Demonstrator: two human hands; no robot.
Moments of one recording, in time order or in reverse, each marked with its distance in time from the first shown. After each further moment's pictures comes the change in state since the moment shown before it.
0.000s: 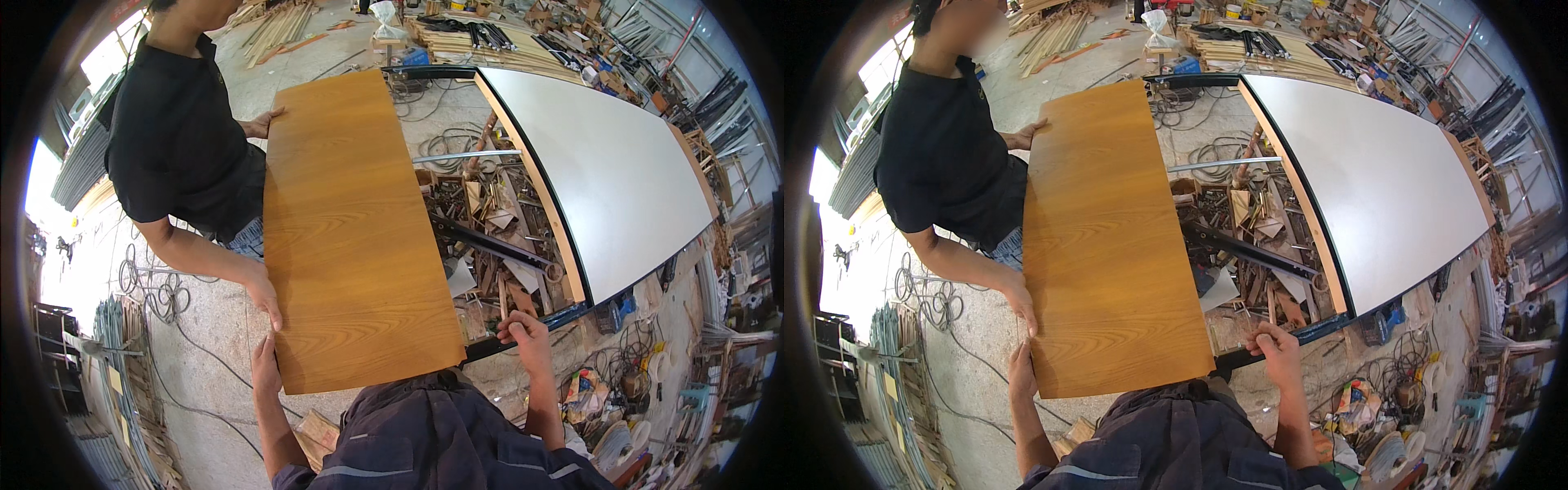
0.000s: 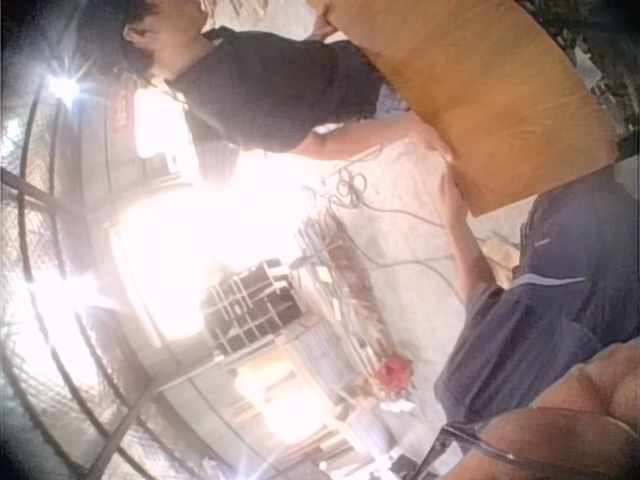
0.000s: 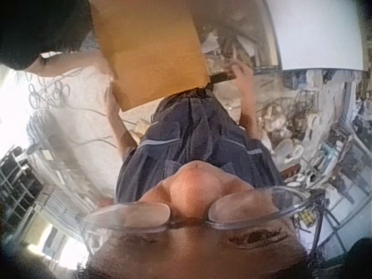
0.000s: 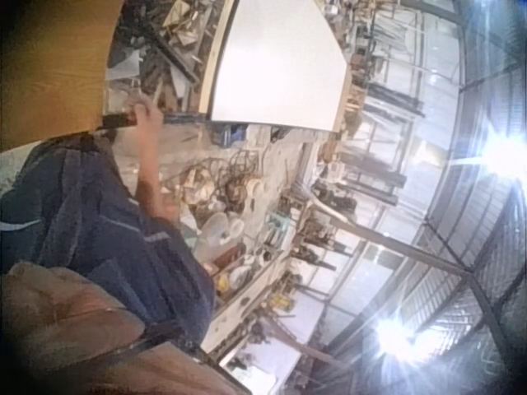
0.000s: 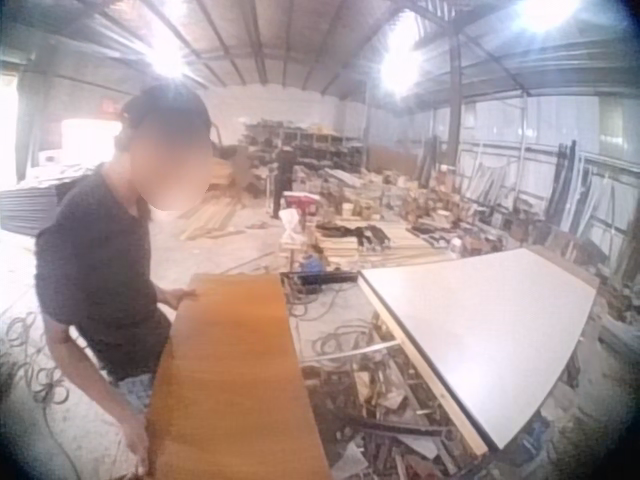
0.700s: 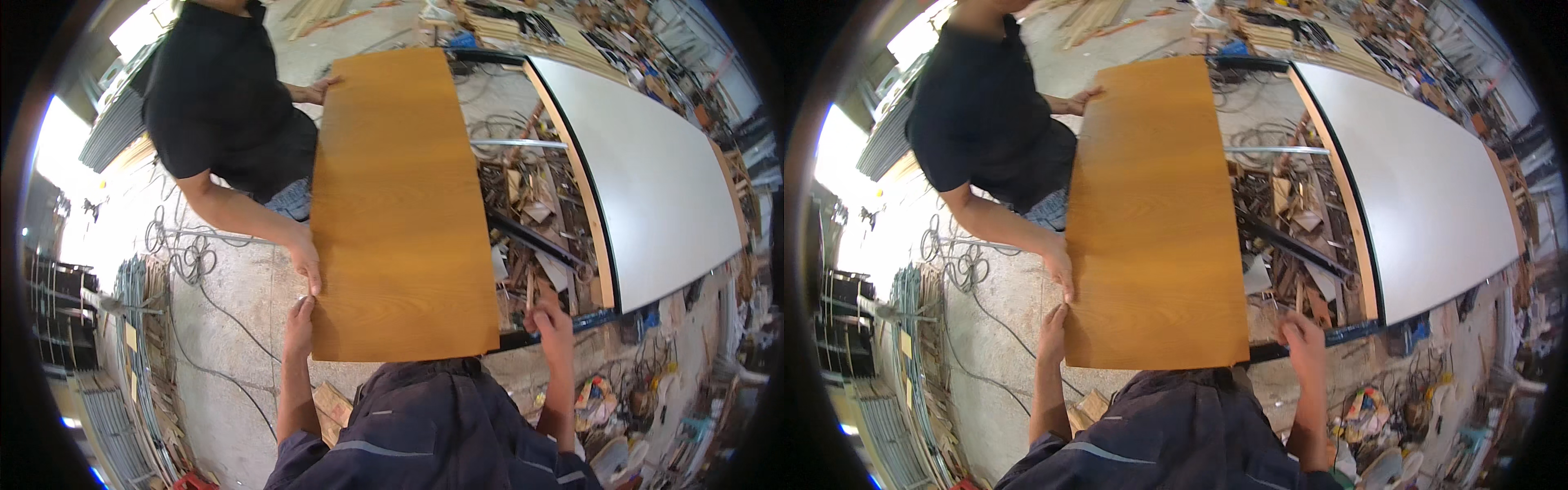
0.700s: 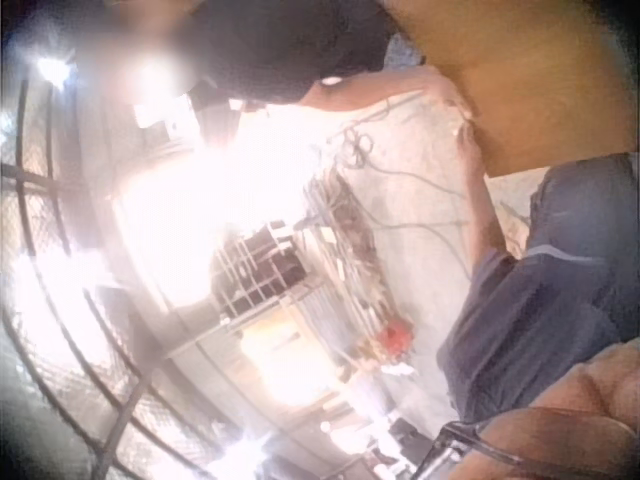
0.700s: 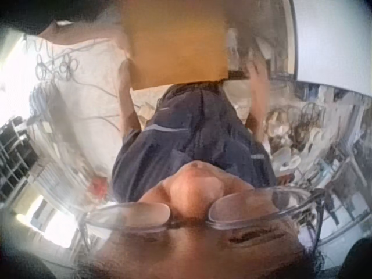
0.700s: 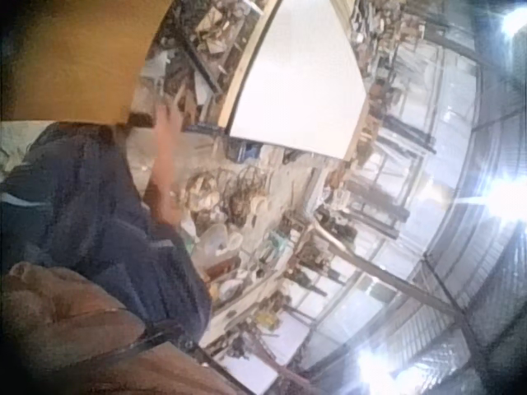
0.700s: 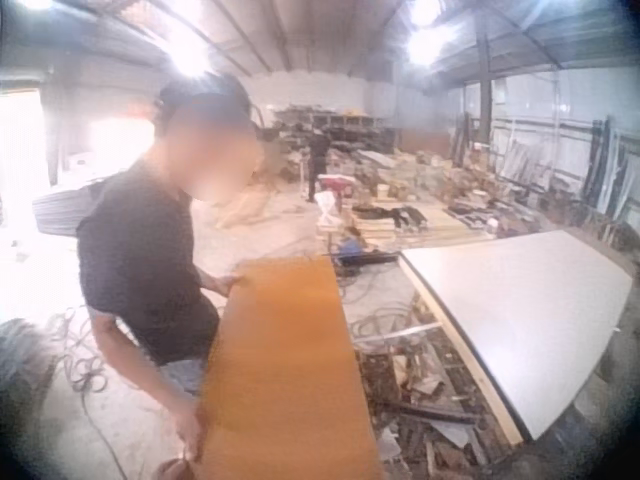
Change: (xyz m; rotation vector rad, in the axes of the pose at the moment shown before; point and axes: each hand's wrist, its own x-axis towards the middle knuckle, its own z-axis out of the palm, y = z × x) left_hand 0.015 -0.010 0.016 0.236 0.030 0.068; right_hand 0.014 -0.007 0.007 -0.153 -0.080 0.015
